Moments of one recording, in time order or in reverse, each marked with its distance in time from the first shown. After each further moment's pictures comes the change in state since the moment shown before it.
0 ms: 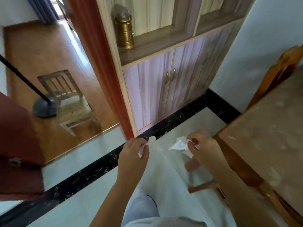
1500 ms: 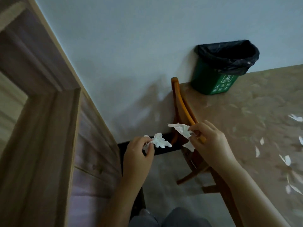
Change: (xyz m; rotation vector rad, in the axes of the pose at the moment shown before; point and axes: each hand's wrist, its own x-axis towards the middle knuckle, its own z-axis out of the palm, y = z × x) left_hand 0.620 0.359 0.465 -0.390 -0.759 0.878; right_hand 0.475 0.297 -0.278 -0.057 0.910 0.773
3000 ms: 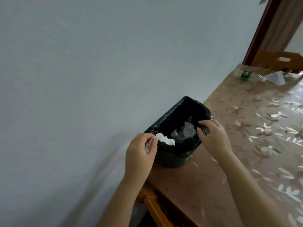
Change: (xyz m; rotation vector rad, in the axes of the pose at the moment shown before) left_hand 0.413 0.096 0.203 -0.301 -0.317 0.567; right_hand 0.308 0.212 -0.072 -0.261 0.568 0.602
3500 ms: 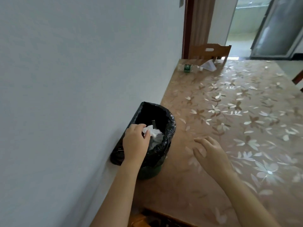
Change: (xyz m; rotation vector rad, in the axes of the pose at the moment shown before) left_hand 0.075 -0.015 0.112 0.107 -0.301 0.156; right_hand -0.071 0.033 -0.029 -0.149 0.141 0.267
